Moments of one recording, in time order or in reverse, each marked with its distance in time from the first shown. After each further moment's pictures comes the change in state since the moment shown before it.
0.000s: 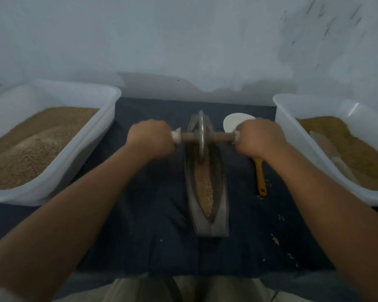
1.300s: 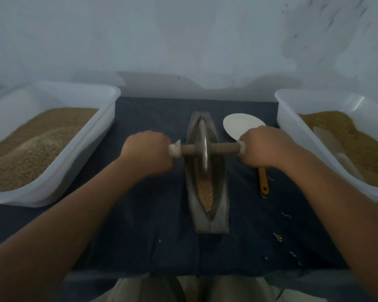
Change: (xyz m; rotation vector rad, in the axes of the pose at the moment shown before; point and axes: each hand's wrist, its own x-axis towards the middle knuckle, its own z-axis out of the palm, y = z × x) left_hand -0.040 -0.003 -0.001 0.029 -0.003 0.068; right_hand -0.031 0.007 -0.006 0.059 -0.137 -0.123
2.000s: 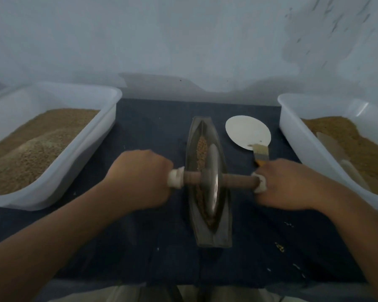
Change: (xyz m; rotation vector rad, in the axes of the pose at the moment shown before) left_hand -0.055 -0.004 0.000 0.109 0.253 0.284; right_hand -0.065 0.011 0.016 0.119 -0.142 -0.118
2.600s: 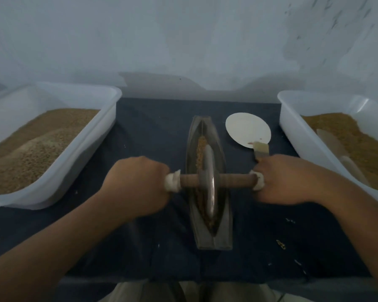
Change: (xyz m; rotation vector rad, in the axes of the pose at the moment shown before) left_hand -0.017 0.004 -0.002 0.025 -0.023 -0.074; right_hand -0.002 -0.008 -0.010 -0.010 -0.098 -0.003
